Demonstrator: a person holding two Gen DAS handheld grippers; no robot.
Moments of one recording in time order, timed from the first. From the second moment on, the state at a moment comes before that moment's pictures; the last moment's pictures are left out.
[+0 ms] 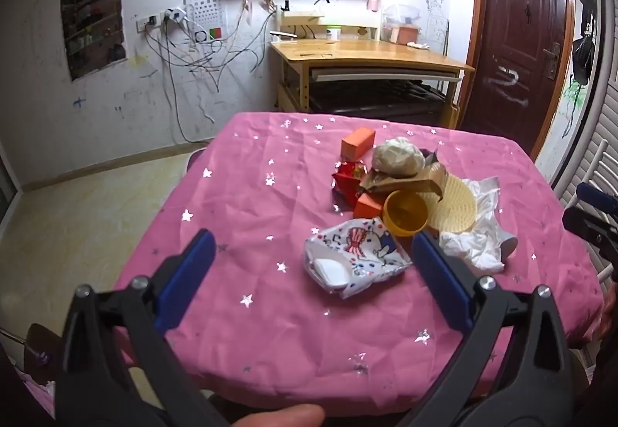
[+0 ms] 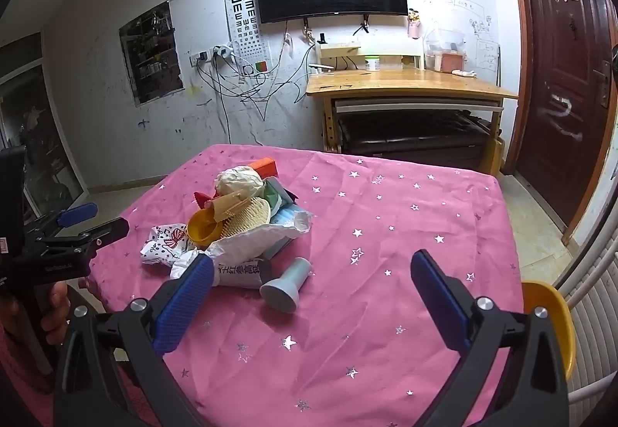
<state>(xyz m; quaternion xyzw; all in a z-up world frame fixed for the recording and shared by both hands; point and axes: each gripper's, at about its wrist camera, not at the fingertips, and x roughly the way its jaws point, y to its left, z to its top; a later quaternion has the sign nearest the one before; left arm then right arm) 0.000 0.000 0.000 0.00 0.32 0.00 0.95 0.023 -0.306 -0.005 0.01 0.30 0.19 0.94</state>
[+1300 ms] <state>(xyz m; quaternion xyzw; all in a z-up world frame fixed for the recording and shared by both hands) 0.000 0.000 0.000 0.00 0.32 0.00 0.95 0.021 -0.299 -0.004 0.01 0.29 0.20 0.94</state>
